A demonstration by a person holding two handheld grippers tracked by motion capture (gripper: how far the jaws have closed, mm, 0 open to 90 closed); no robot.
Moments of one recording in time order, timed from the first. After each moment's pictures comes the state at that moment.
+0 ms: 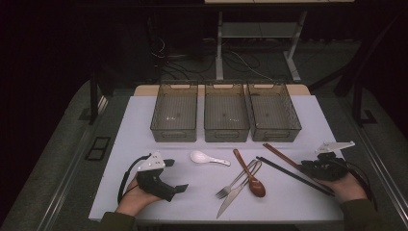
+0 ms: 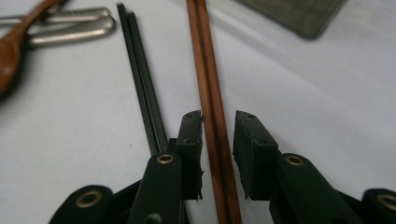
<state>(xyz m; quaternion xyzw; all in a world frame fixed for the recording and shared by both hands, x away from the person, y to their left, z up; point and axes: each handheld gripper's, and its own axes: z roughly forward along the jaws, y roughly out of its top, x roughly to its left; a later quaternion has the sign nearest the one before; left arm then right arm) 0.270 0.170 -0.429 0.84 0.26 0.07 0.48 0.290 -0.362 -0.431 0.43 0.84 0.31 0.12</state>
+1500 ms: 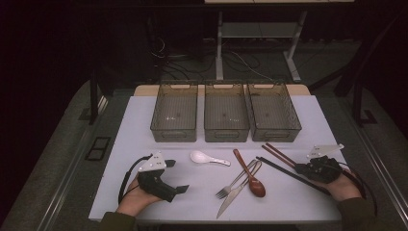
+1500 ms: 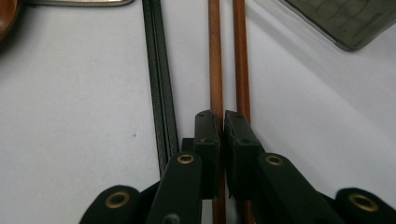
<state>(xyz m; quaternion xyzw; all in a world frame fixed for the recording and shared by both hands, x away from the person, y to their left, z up) 0.269 0.167 -0.430 0.84 0.25 0.06 0.48 0.293 -0.350 -0.443 0.36 0.88 0.29 0.13</state>
